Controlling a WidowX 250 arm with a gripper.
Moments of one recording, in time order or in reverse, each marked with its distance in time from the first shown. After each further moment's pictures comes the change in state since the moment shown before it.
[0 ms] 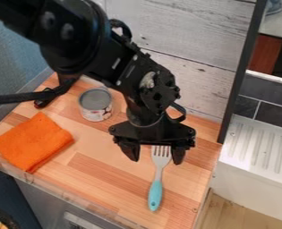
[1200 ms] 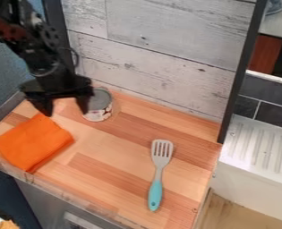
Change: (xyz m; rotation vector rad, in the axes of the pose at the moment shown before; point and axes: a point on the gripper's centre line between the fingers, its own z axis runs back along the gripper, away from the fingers) arm 0.069 0.164 0.002 0.143 -0.032 0.172
